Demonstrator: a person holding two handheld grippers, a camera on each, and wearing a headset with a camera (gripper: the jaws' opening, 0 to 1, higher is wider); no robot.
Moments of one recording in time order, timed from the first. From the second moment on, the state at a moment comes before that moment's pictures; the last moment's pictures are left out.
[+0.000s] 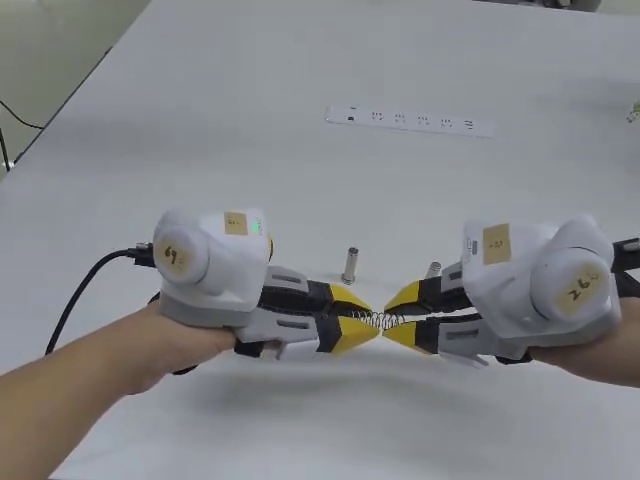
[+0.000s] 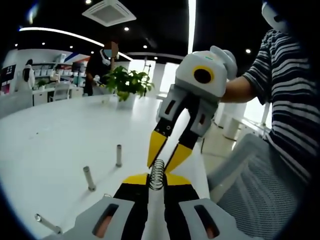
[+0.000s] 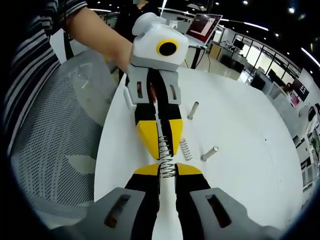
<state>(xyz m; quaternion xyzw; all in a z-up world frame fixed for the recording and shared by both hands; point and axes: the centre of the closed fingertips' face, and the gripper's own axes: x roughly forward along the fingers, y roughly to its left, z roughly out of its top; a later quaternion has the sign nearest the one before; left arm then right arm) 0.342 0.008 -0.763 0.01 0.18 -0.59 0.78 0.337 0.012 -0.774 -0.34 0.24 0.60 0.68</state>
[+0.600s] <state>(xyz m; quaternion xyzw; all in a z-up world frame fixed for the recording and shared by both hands) 0.332 0.009 -0.767 0.02 0.19 -0.62 0.76 0.332 0.005 -0.781 -0.32 0.25 0.61 0.68</state>
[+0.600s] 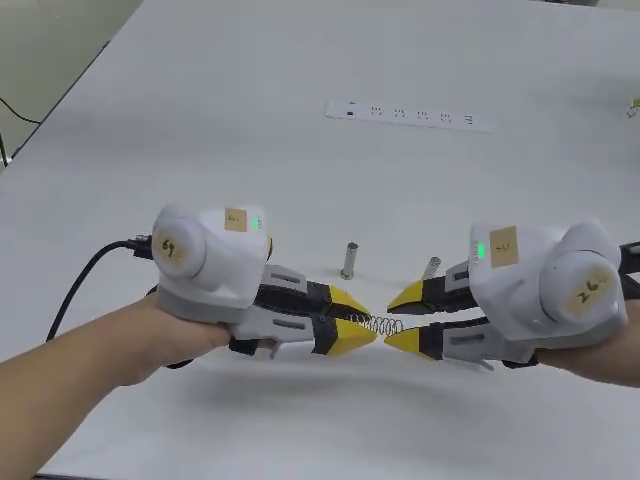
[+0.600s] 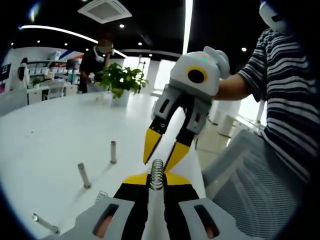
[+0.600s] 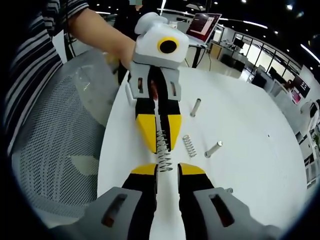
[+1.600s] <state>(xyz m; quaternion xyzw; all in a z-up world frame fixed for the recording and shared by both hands) 0.328 0.014 -0.767 0.02 0.20 -0.62 0.76 0.325 0.013 -0.757 -0.36 0.19 0.63 0.66</state>
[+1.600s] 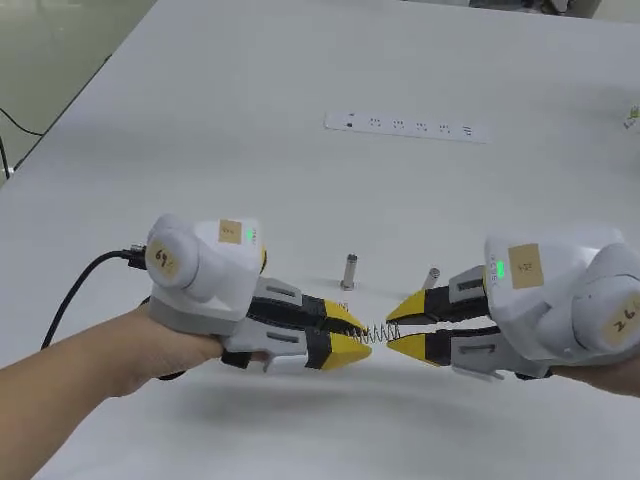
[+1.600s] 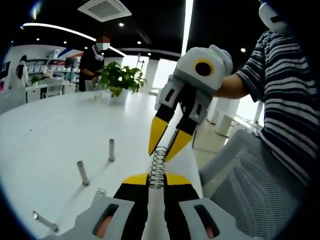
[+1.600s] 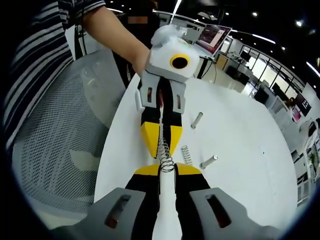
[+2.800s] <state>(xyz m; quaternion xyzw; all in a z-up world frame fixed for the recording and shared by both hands) 0.325 0.008 -0.773 0.06 0.19 -0.62 0.76 0.317 0.052 -0.731 -0.31 0.14 0.65 0.68</state>
